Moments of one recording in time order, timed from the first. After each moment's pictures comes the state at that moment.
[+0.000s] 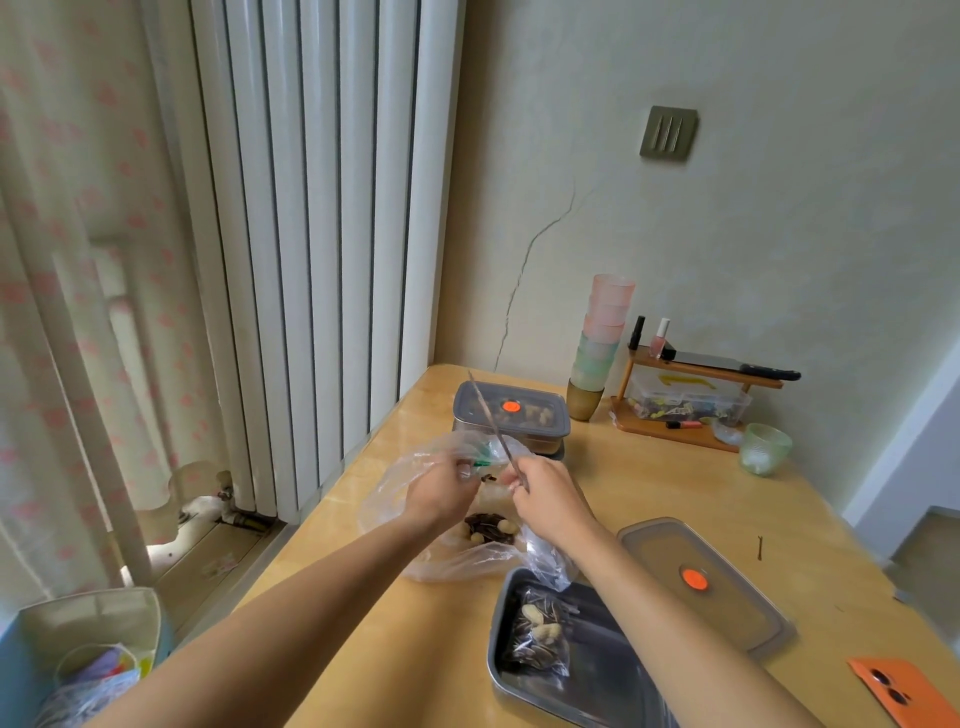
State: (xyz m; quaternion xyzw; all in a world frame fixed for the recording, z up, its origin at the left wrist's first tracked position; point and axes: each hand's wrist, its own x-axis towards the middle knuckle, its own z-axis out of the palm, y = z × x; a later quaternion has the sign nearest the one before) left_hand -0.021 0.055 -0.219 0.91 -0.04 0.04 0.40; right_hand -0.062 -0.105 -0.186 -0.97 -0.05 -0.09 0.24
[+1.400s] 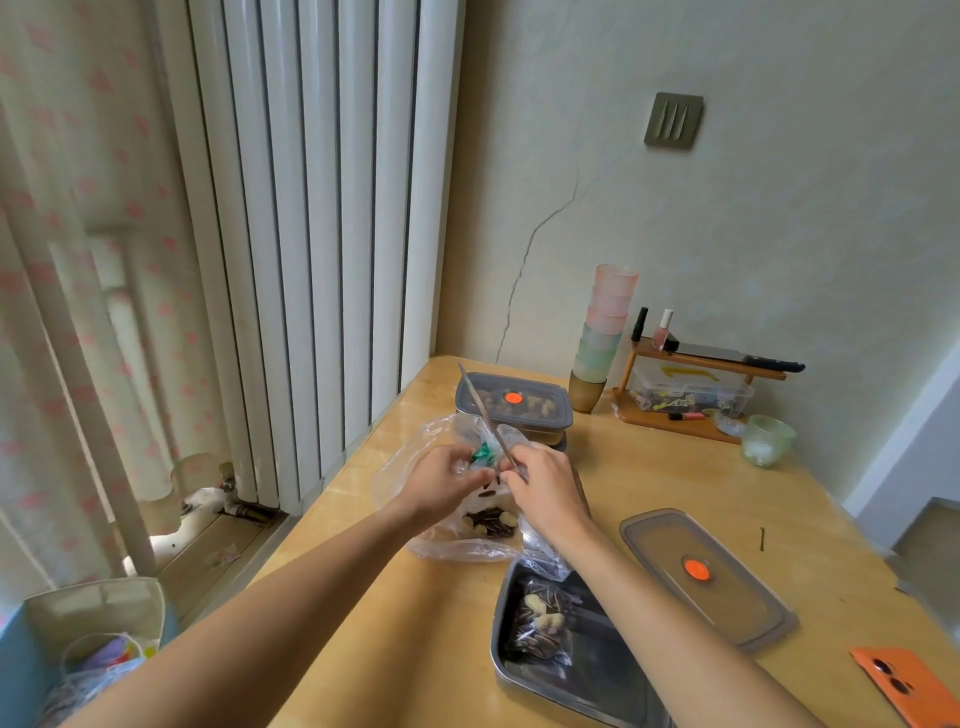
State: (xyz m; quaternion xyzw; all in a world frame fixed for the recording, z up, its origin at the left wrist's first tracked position) left_hand -0.026 0.071 -0.219 0.83 -0.17 0.03 0.52; right_hand -0.055 -0.099 -0.201 -0.95 -0.06 -0.19 0.24
